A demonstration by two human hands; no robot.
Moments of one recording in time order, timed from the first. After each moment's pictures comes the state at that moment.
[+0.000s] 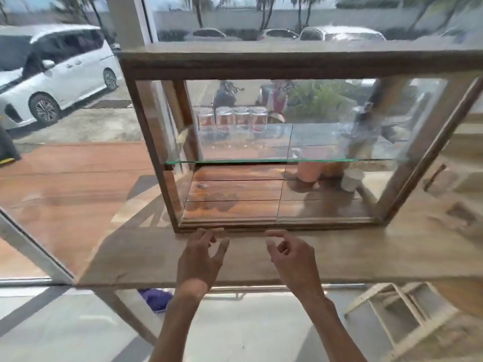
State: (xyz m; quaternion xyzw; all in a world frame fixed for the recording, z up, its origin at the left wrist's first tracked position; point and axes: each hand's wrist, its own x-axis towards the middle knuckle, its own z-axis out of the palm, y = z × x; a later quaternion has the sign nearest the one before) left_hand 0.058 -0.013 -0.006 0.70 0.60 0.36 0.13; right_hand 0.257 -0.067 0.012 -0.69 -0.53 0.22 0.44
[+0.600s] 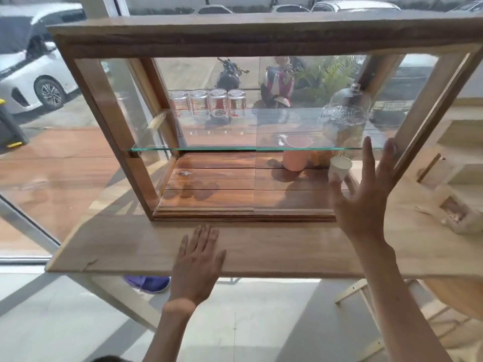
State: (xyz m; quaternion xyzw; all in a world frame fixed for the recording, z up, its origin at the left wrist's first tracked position) left_hand 0.112 -0.030 -0.059 0.80 0.59 0.13 -0.01; right_hand 0.437 -0.031 0.067 -0.66 -0.53 -0.06 0.54
